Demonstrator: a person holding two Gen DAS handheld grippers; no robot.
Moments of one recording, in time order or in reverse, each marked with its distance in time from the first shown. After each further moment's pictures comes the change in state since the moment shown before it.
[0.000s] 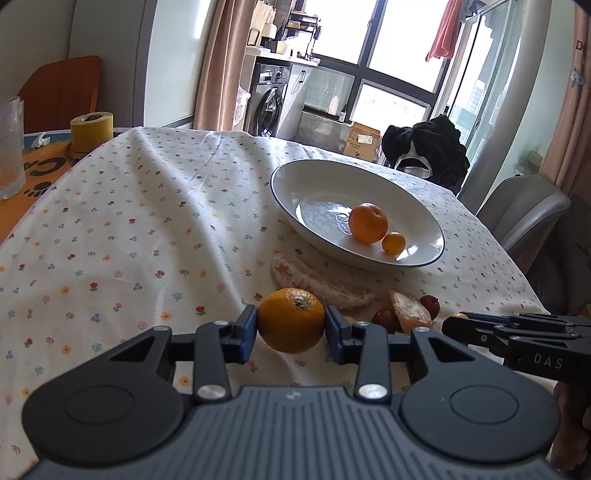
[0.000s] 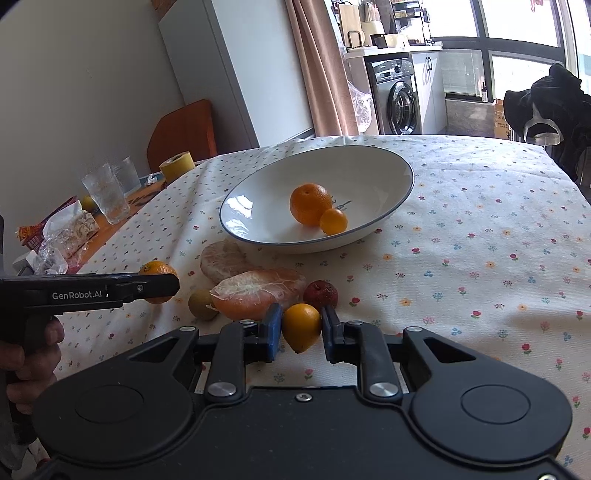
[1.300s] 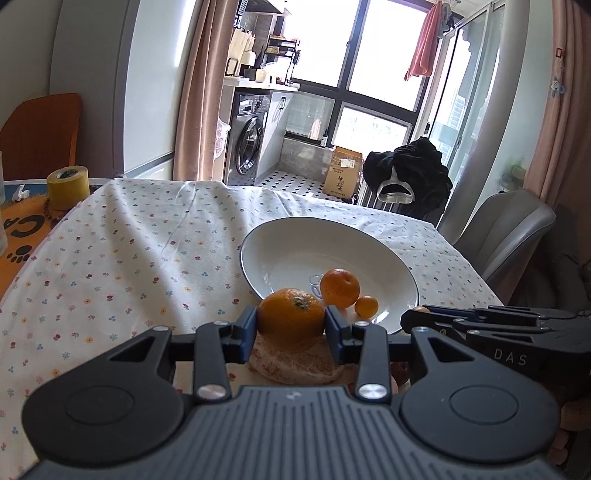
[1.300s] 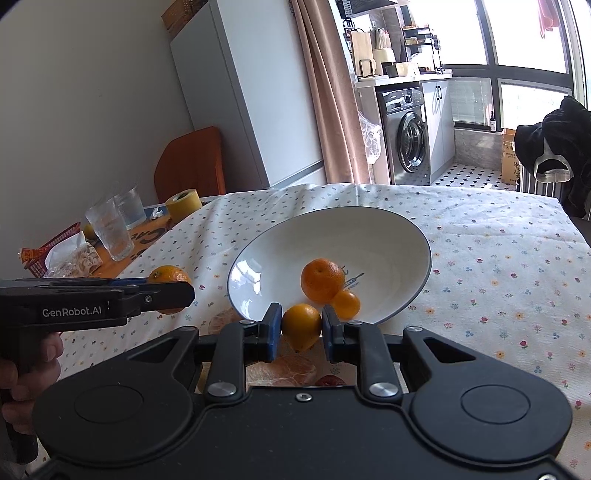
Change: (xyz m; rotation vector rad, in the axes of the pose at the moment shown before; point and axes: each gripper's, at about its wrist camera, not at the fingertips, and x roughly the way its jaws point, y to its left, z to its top) left arm 0.002 -0.020 0.049 0.051 -0.077 -0.041; right arm 0.014 0.006 0.048 -0.035 -0.078 0.016
